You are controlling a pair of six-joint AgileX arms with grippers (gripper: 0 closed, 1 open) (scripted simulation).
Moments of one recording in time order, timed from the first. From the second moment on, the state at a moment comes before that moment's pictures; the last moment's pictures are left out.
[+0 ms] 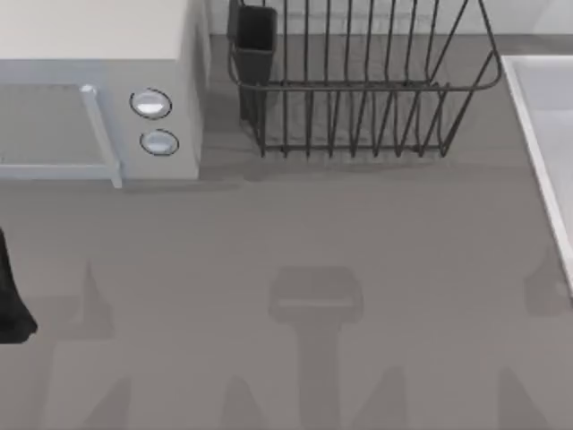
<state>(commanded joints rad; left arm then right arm) 0.00 0.00 0.00 0.00 0.00 0.00 -0.04 0.34 0.29 -0.18 0.00 -0.04</state>
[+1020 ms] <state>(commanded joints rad) 0.00 0.00 0.00 0.00 0.00 0.00 -0.23 1.95 1.69 -1.01 0.00 -0.21</state>
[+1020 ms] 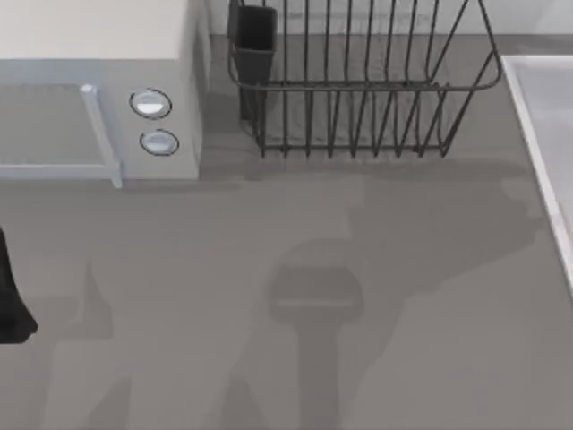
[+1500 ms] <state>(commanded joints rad) 0.00 0.00 0.00 0.00 0.00 0.00 -0.28 2.38 2.06 -1.24 0.01 -0.26</state>
